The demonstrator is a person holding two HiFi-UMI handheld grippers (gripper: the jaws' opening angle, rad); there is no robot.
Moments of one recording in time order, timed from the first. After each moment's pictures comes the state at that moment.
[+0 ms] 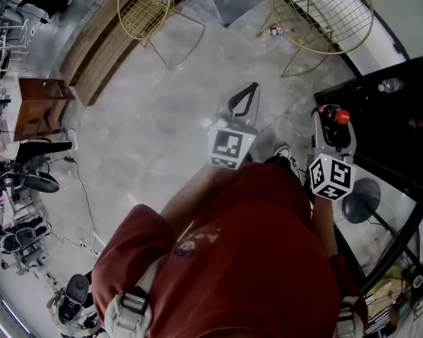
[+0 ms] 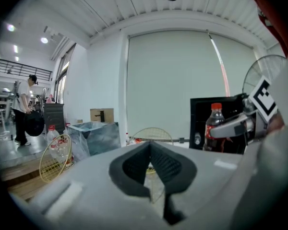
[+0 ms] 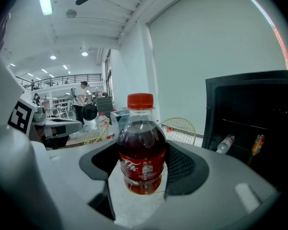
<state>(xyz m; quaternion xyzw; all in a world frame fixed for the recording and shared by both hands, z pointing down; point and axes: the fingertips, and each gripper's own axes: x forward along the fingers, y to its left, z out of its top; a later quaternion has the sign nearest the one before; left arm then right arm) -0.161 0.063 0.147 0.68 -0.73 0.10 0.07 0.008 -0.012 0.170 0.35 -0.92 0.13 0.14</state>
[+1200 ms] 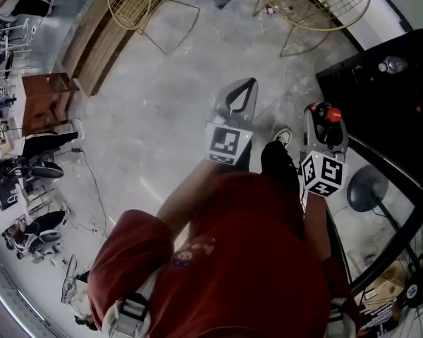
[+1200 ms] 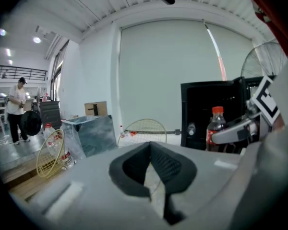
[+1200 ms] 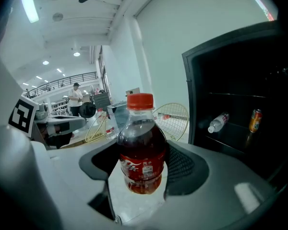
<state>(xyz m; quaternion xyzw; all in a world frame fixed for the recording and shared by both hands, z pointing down) -0.088 0.028 0.208 0.68 -0.72 0.14 0.09 0.074 -0.028 0.251 0.35 -0.90 0.19 0.16</state>
